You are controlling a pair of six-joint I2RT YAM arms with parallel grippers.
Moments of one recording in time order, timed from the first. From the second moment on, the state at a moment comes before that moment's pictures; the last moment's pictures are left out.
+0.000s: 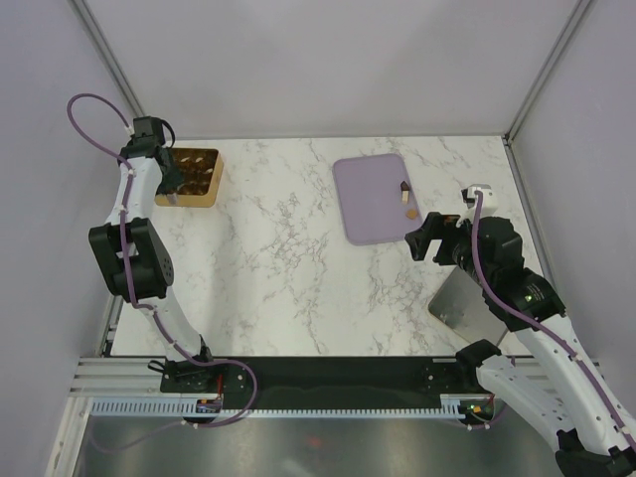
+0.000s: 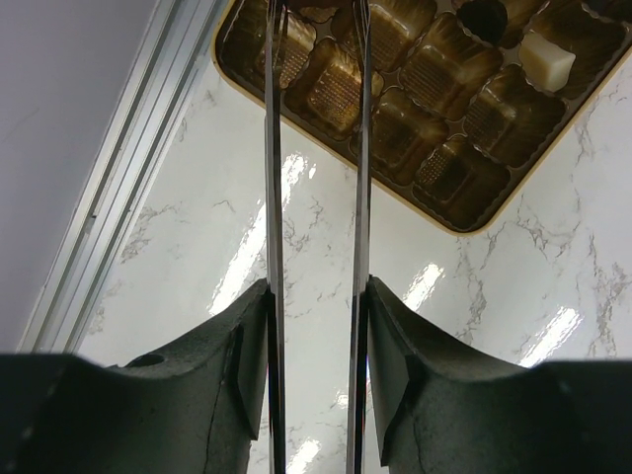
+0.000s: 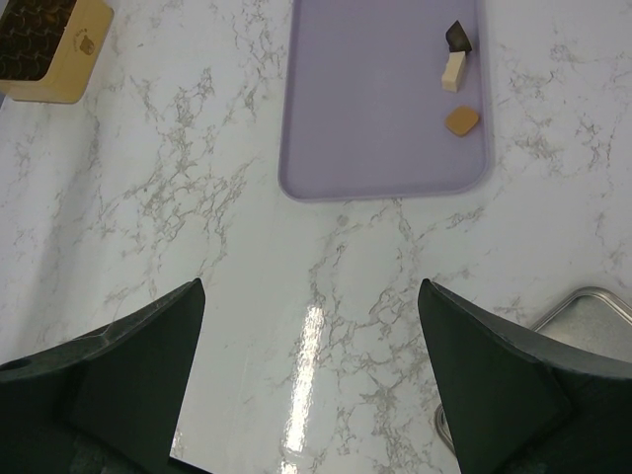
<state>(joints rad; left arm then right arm) 0.20 1.89 1.70 -0.76 -0.24 -0.24 0.42 0.71 0.89 -0.58 0.07 0.40</state>
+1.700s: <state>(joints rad) -0.95 2.01 1.66 -0.41 -0.14 -0.28 0.42 0.60 1.04 -0.77 0.11 0.39</state>
